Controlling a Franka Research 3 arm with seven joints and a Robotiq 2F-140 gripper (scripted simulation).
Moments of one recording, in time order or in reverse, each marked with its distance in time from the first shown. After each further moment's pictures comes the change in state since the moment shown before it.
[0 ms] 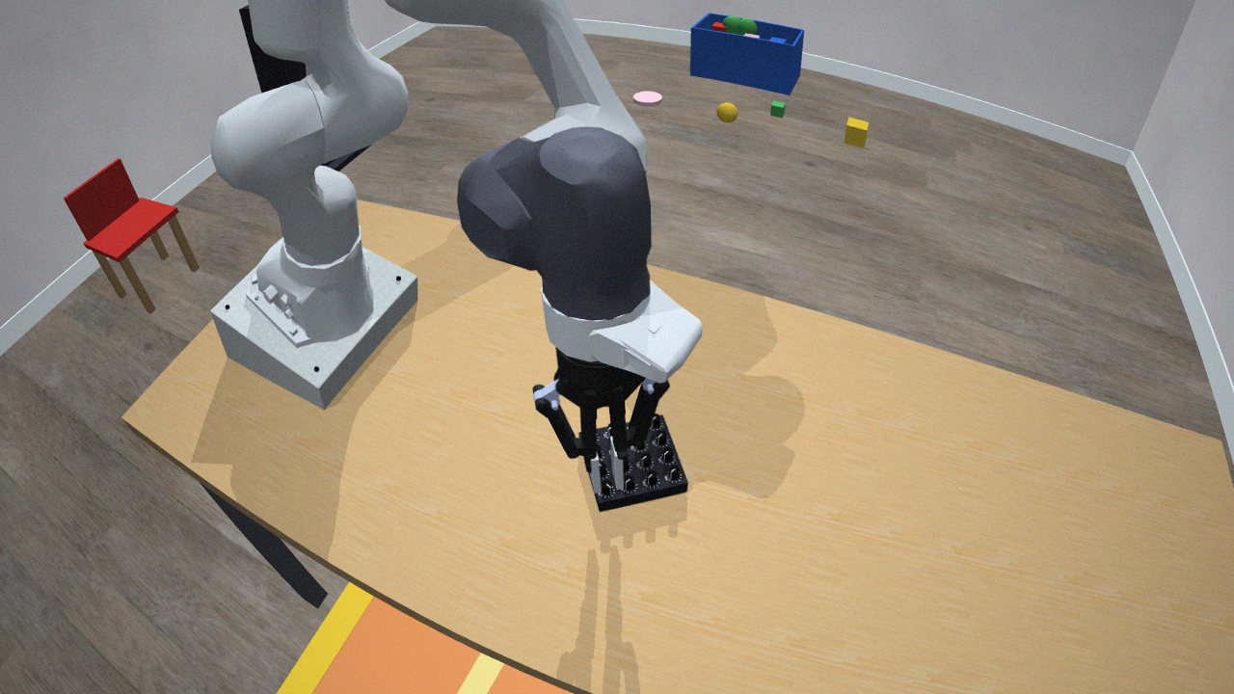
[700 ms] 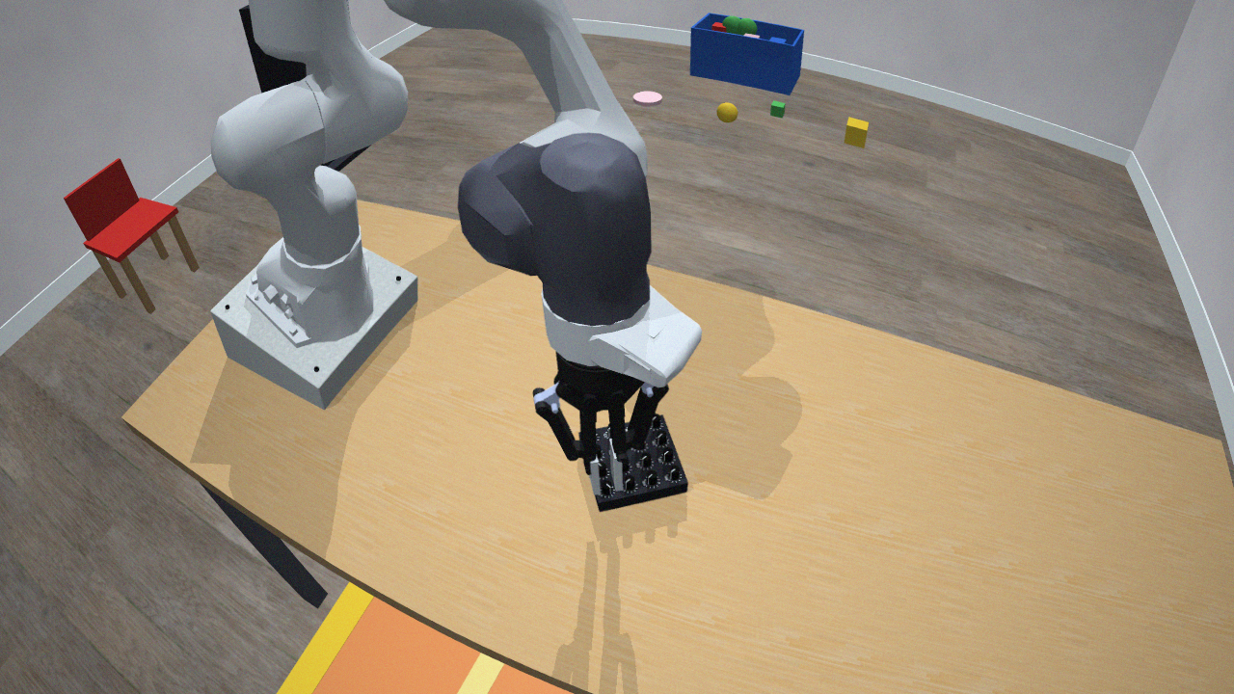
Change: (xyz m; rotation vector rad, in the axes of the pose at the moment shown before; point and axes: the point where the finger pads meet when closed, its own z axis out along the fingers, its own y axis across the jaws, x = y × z) arm -0.001 0.001 0.006 -0.002 -0.004 -0.002
